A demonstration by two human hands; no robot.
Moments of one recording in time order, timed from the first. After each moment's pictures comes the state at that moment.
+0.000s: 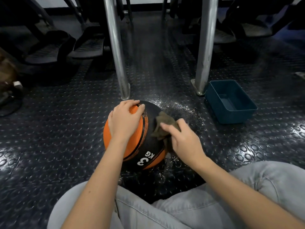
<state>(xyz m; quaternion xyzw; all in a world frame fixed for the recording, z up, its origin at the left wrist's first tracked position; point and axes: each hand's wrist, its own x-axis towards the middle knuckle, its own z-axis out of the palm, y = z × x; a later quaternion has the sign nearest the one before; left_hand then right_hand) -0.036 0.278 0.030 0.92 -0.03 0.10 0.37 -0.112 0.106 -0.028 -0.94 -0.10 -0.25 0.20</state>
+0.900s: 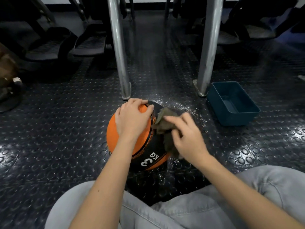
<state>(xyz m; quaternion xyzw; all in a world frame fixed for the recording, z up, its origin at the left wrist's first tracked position) -0.035 0.262 0.032 0.94 -0.04 0.10 0.34 -0.111 0.111 -0.007 -0.90 -0.09 -0.25 0.33</state>
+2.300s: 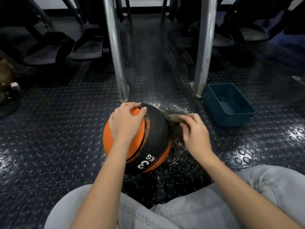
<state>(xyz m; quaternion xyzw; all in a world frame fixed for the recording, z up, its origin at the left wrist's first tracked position) -0.037 0.268 0.034 0.93 -0.01 0.10 0.37 -0.105 0.090 -0.007 -0.90 0.05 -0.28 0.32</state>
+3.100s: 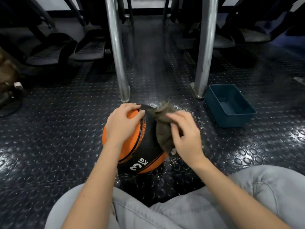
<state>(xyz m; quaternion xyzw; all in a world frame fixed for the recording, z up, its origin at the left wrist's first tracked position) -0.038 0.288 0.031 0.92 -0.07 0.08 0.39 -0.111 0.117 -0.005 -0.87 -0.05 -0.33 0.37</state>
